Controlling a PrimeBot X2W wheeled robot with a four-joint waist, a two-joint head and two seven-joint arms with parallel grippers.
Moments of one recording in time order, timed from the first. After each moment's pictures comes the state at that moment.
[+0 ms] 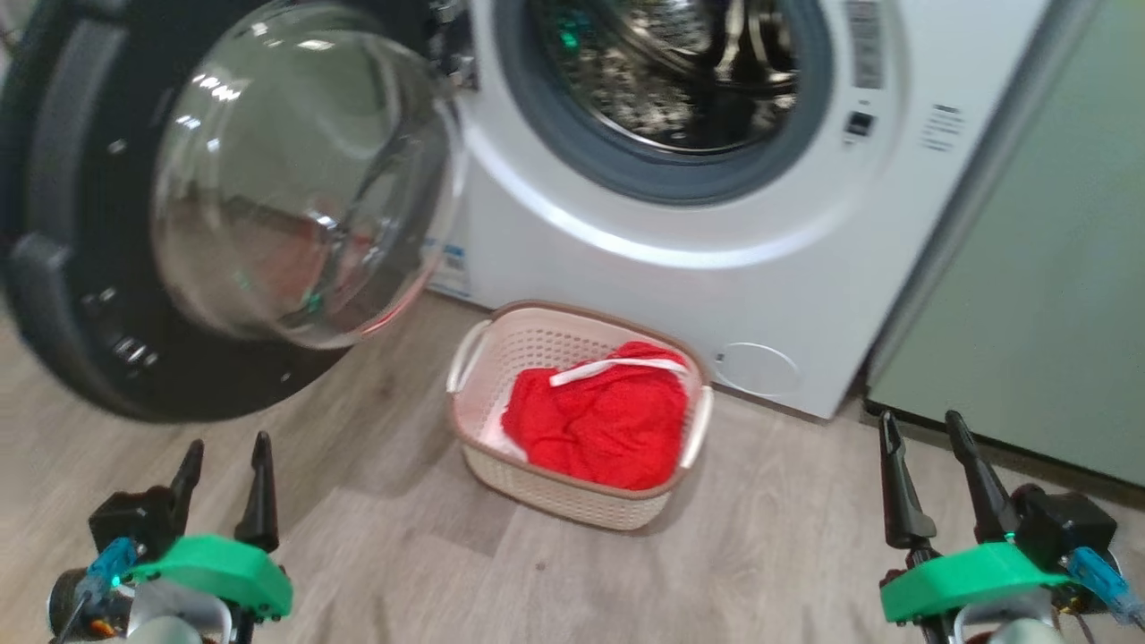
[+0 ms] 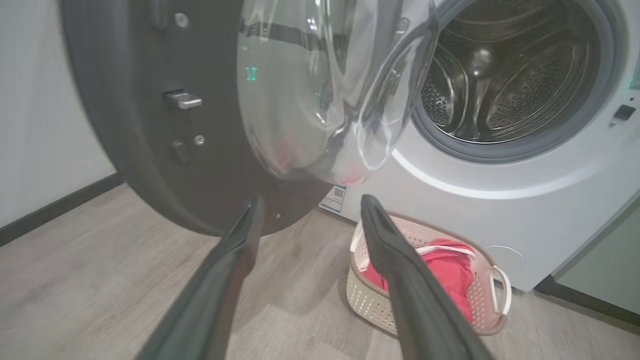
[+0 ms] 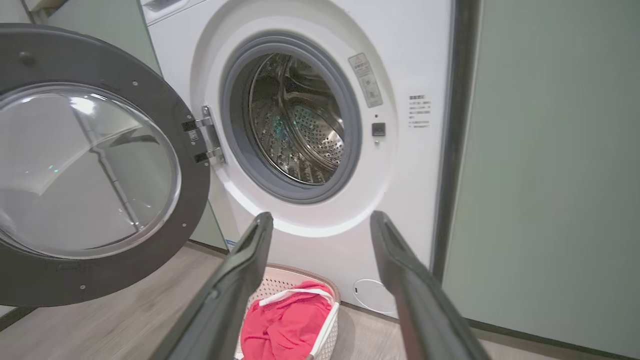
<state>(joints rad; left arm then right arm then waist) -0.10 0.14 0.13 0.50 -0.23 -0.13 -0.25 -0.02 -0.06 0.06 0.25 0.26 0.13 -0.26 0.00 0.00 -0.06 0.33</state>
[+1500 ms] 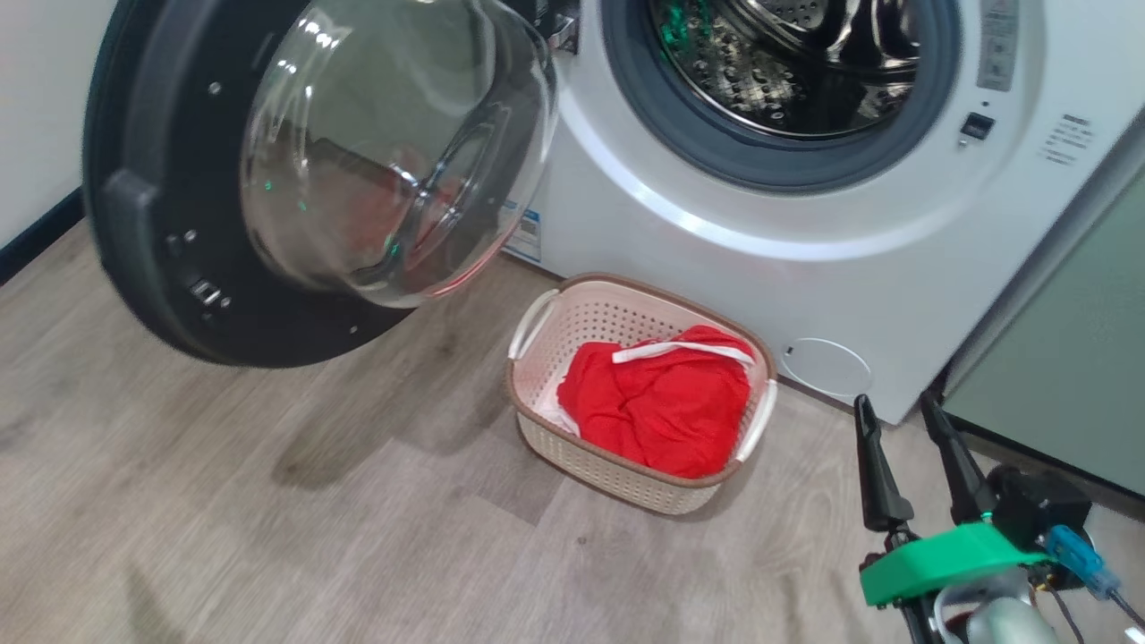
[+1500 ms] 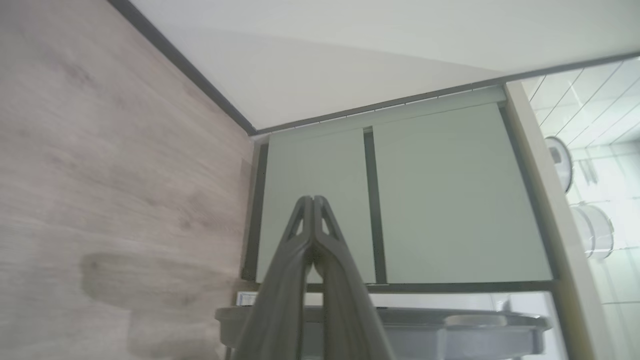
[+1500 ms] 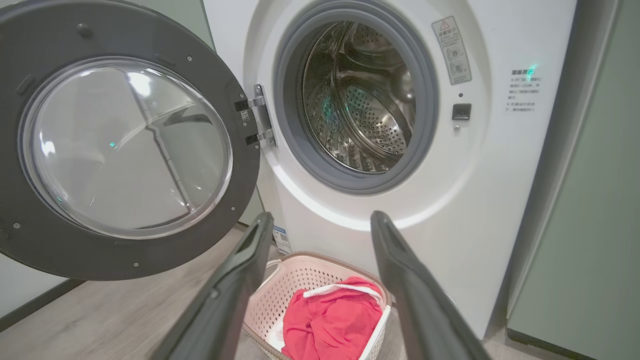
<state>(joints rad) -0.49 0.38 0.63 0.82 -1.26 -0.07 0.22 -0.07 -0.05 0.10 0.28 0.27 0.13 -0.26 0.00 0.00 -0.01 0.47</state>
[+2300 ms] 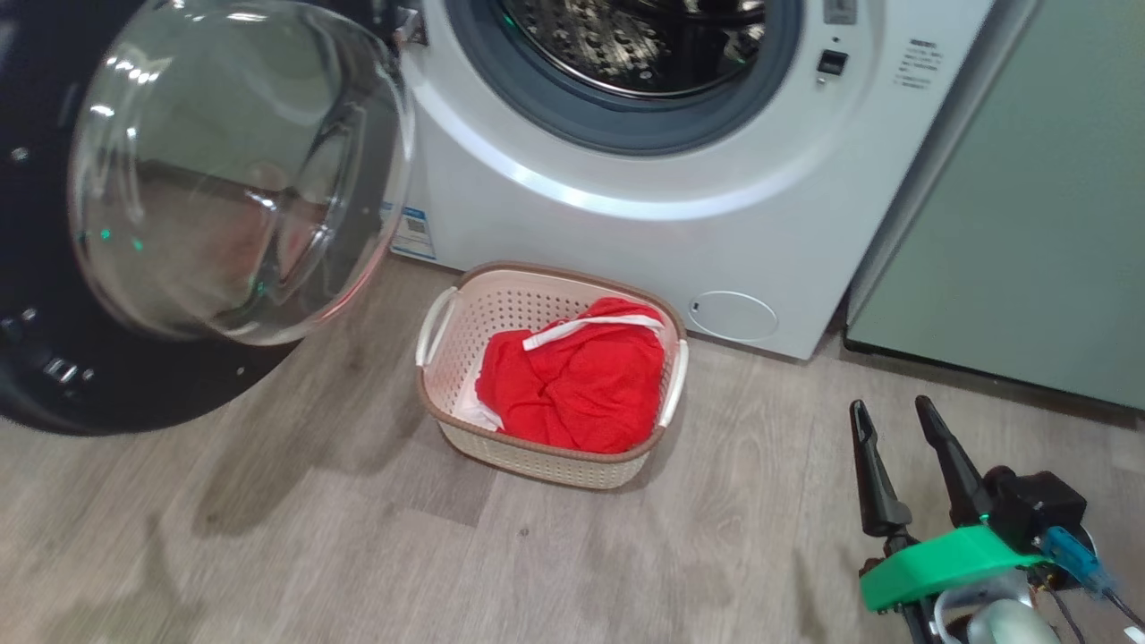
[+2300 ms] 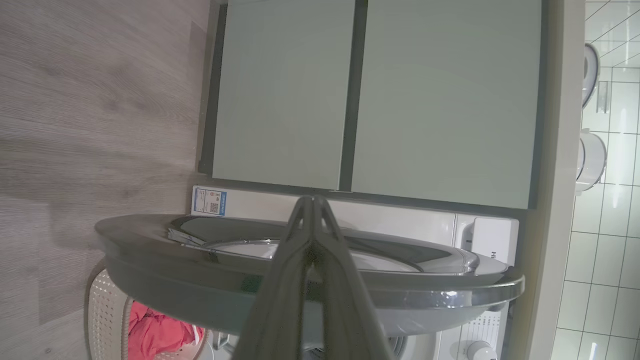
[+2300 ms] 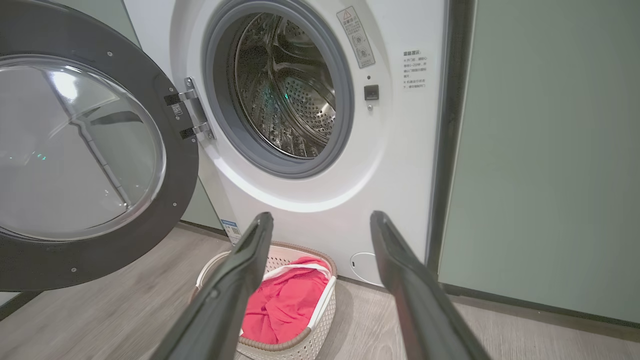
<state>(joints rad) -0.72 0.56 0.63 1.11 -1.38 -0.01 0.57 -0.06 -0.07 0.12 0.28 0.26 0.13 -0.26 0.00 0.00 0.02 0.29</state>
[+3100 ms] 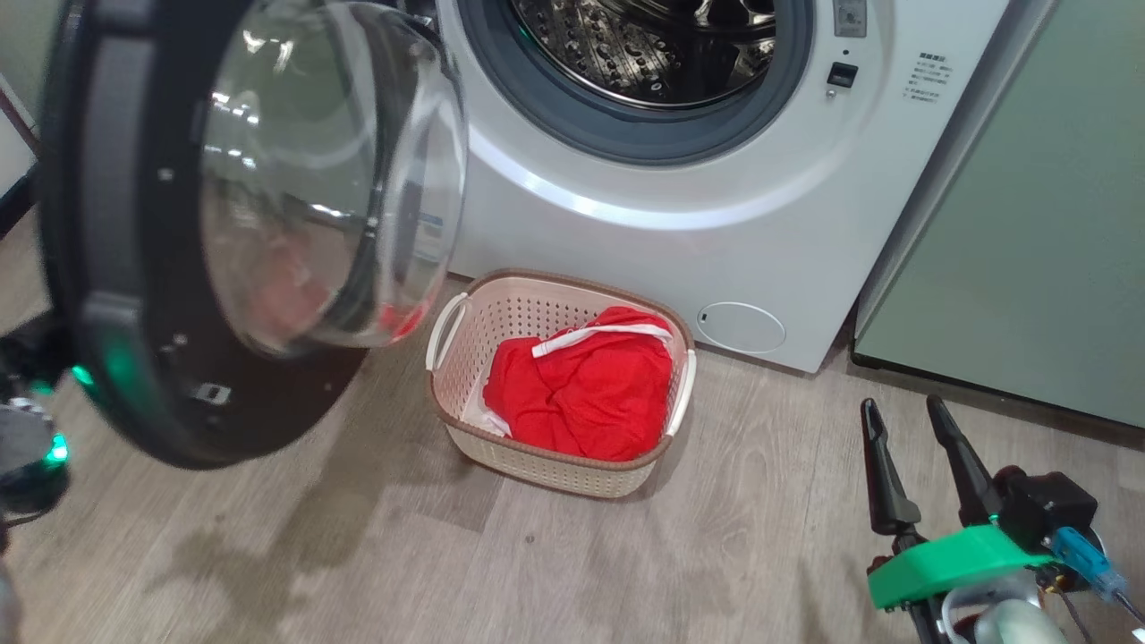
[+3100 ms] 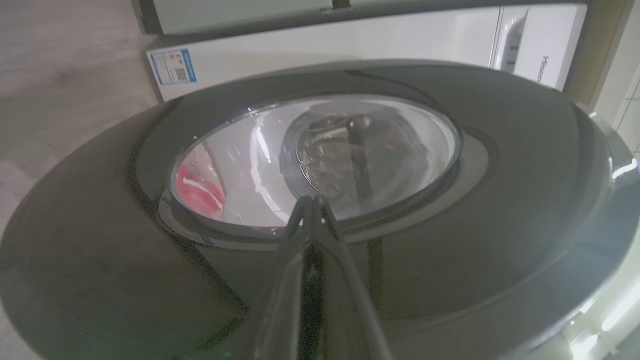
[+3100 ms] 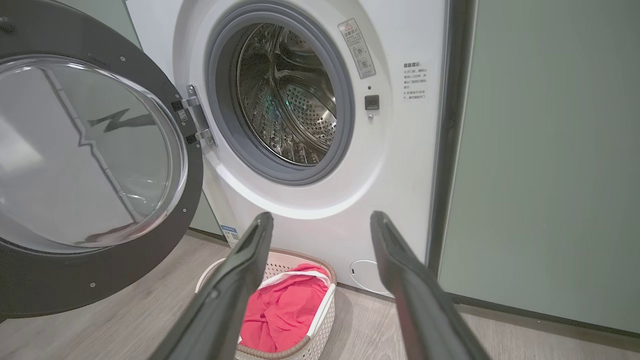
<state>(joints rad) -0.68 0.38 0.46 0.95 -1.34 -0.09 0.85 -0.06 -0.07 0.10 0.28 0.26 0.13 -0.26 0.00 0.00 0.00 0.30</state>
